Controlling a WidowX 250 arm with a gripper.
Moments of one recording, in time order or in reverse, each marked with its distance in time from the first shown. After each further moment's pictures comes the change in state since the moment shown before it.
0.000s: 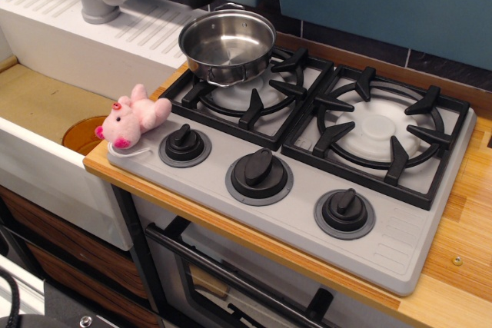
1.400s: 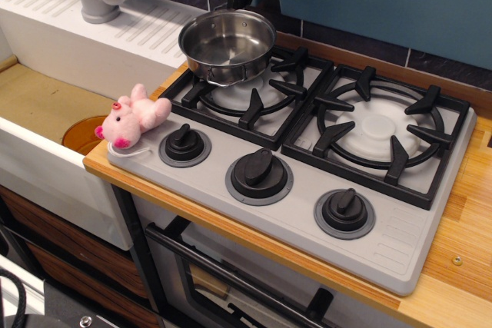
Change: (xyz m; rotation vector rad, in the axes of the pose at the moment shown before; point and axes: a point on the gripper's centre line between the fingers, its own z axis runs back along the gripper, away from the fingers) arm 0.058 -0.004 -0.023 -0.068 0.109 -0.022
